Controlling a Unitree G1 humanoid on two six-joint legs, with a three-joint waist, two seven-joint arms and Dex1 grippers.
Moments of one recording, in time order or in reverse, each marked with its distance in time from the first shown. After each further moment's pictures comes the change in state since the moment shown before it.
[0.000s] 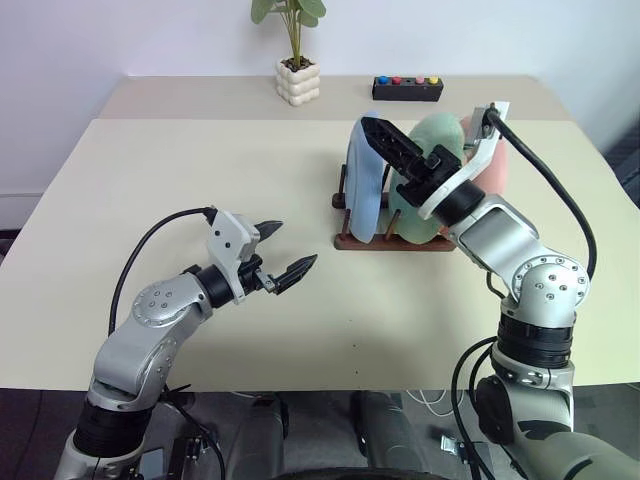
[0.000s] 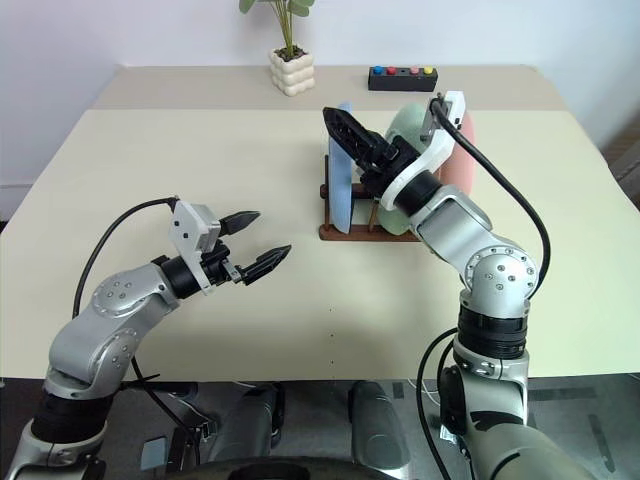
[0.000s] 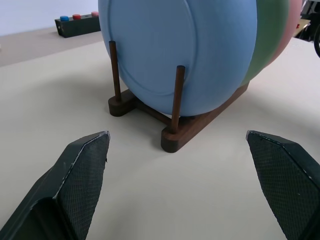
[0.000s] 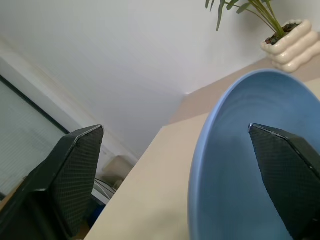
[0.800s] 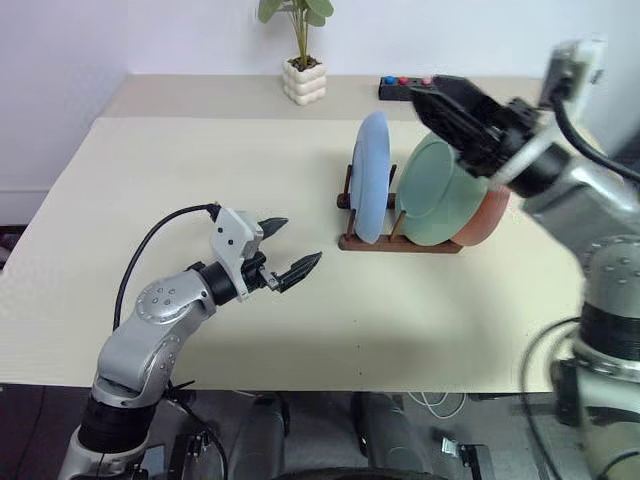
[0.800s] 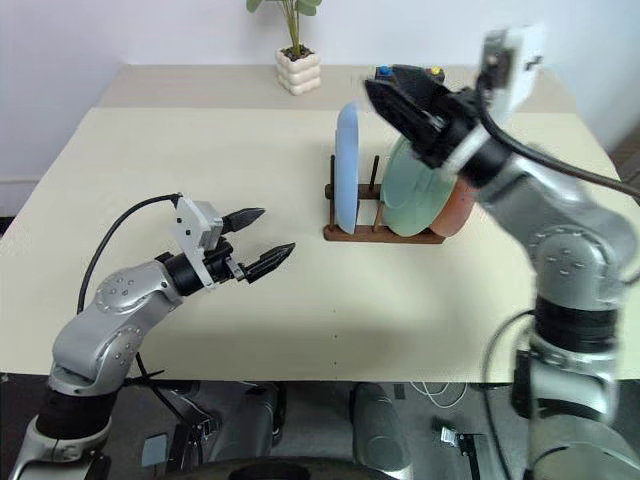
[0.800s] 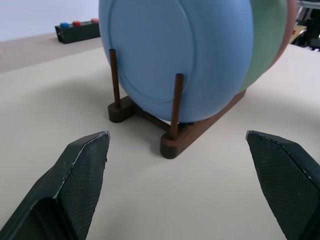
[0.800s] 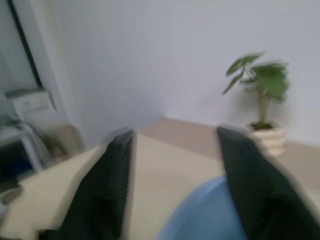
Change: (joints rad) left arm -0.027 -0.010 -0.005 0.006 -0.007 0.004 -0.029; right arm 0.008 -0.476 -0.051 -0.100 -0.333 -0.088 0.512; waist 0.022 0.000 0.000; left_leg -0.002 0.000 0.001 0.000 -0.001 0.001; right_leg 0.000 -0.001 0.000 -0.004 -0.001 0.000
